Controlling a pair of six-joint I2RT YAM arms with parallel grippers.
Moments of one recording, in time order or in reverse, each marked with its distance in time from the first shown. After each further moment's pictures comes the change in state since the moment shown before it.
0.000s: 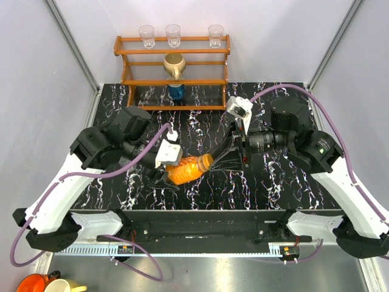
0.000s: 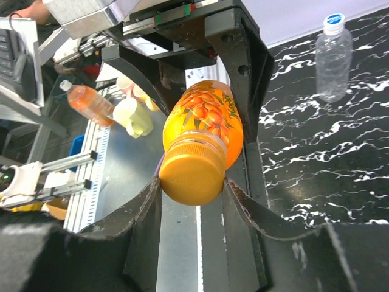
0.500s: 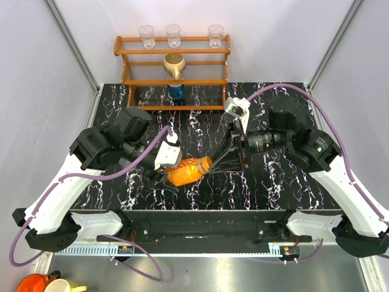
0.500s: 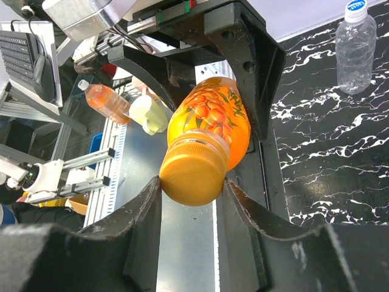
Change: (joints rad) left arm -0.009 -0.005 0.001 -0.015 0.000 0.021; right arm 0.000 0.017 0.004 -0.010 -0.056 0.052
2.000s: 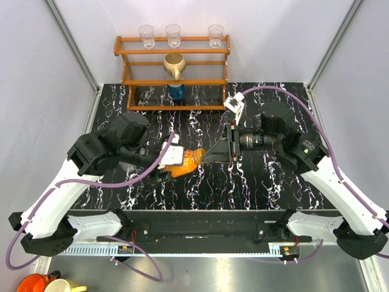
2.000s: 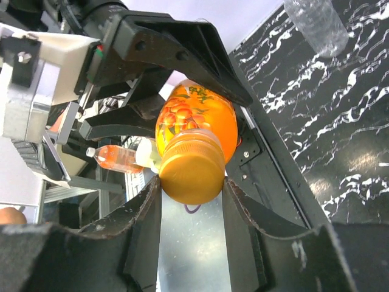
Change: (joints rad) left arm -0.011 -0.050 -0.061 0.058 -0.286 -0.051; right arm -0.006 -0.026 -0.166 0.173 0.195 0.349
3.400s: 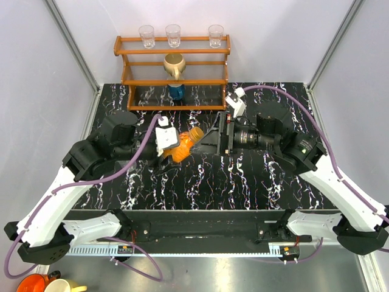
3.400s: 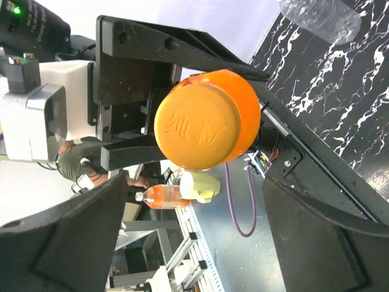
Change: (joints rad) left arm 0.045 -0.089 -0.114 0.263 -0.102 -0.226; right arm 0.075 0.029 0.041 0.005 0.211 0.361
